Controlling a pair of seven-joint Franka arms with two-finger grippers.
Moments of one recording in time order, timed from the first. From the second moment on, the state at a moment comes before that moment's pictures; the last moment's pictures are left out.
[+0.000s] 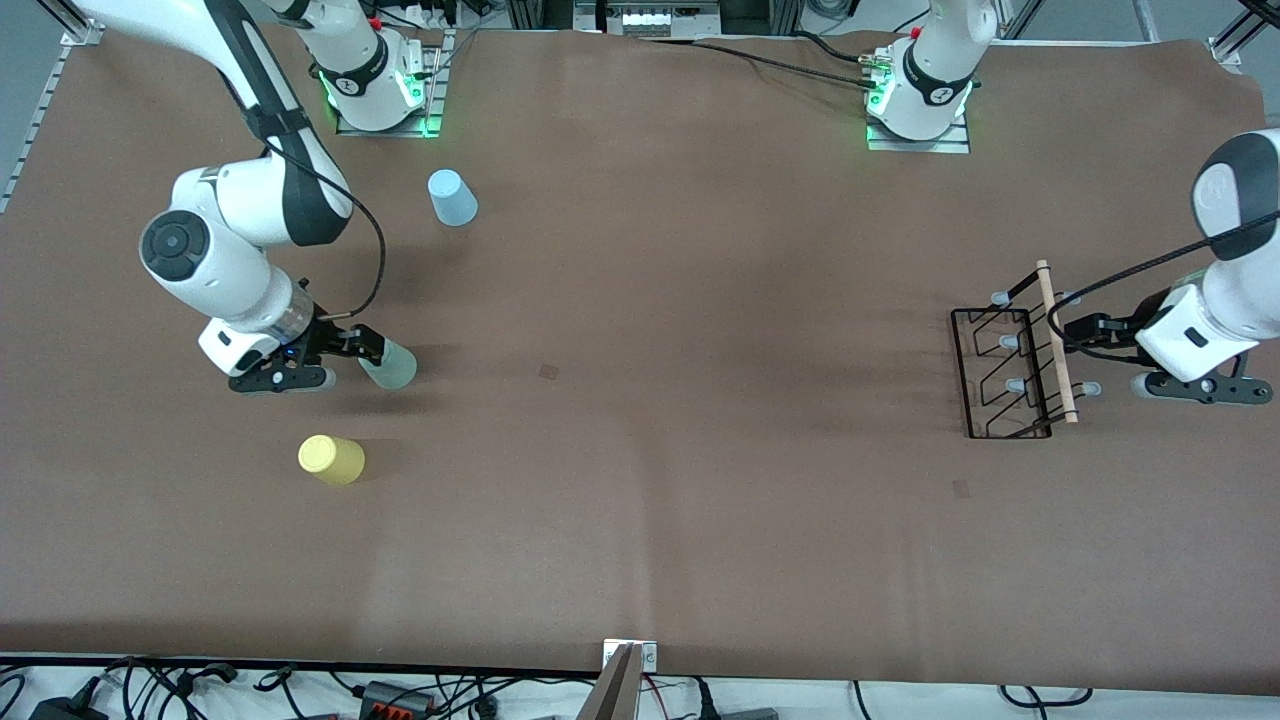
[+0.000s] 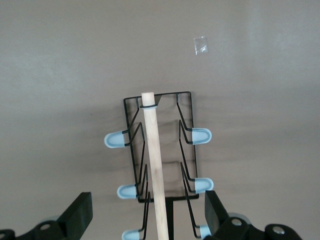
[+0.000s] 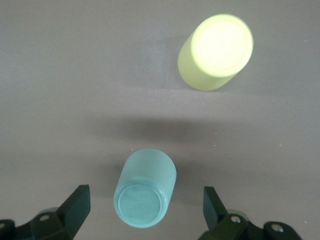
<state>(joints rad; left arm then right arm) 0.15 0.19 -0.03 -1.88 0.07 1.99 0.17 0.01 0.29 0.15 -2.10 -0.01 2.41 0.08</state>
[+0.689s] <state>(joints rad) 0.17 0.15 -0.03 -2.11 0.07 2.18 0.17 0.01 0.32 0.17 -2.14 -0.01 2.42 0.15</state>
